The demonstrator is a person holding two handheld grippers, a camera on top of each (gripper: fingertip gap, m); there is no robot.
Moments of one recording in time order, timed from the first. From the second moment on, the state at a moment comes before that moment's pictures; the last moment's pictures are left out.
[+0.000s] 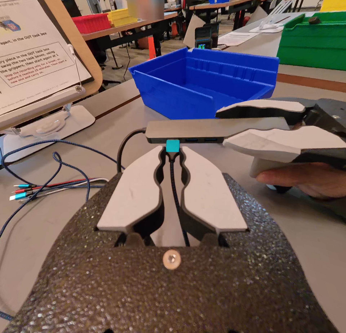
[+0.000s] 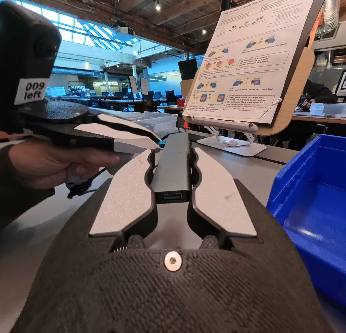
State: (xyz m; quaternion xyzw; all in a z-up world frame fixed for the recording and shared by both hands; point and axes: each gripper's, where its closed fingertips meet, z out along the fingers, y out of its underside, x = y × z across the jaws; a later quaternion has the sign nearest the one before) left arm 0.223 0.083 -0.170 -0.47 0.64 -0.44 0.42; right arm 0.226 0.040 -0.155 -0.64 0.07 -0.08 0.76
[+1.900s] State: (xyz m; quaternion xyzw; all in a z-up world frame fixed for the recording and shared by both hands) left arm 0.174 0.184 -0.211 -0.49 0.63 -0.40 0.45; right arm 0.493 -0.008 -0.143 -0.95 0.06 -0.21 0.23
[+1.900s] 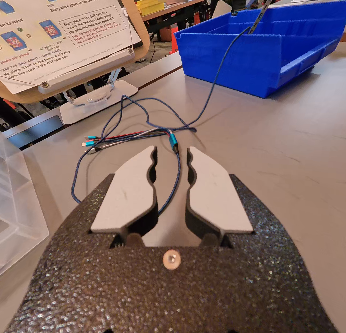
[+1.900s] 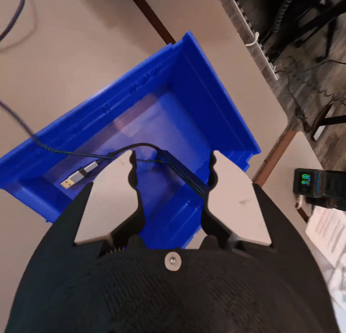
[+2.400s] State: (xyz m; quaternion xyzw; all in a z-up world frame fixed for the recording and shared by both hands) left arm 0.164 0.213 -0.196 -0.52 0.56 -0.39 0.52; right arm 0.311 0.183 -0.197 -0.98 0.01 -0.03 0.22
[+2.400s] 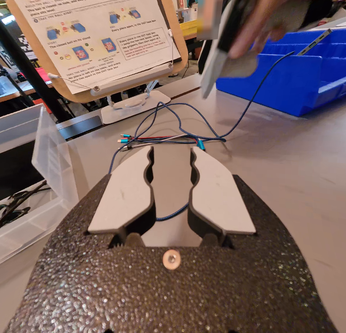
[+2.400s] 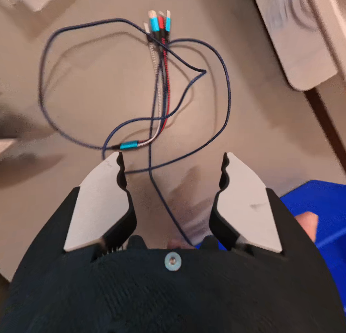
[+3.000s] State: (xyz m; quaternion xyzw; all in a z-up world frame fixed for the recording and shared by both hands) left arm 0.163 0.215 -0.205 -0.54 0.56 -0.36 0.51; right arm 0.300 0.199 -0.292 -1.00 0.02 0.00 0.03
